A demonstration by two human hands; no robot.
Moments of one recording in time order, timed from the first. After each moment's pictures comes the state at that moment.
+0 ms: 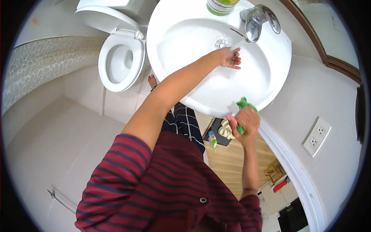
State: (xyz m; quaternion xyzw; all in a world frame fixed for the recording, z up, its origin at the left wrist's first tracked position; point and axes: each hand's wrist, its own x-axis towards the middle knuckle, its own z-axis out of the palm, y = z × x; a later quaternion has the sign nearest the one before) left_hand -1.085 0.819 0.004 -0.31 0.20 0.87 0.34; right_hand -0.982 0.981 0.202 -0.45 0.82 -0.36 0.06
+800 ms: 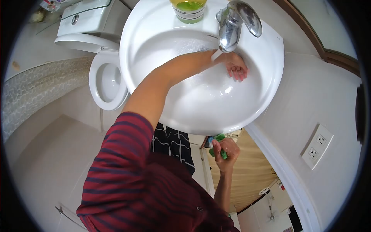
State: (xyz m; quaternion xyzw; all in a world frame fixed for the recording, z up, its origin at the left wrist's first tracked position) left_hand -1.186 0.872 -0.013 0.06 0.49 0.59 0.64; right_hand -0.935 1.012 0.169 -0.18 0.87 -0.44 0.11
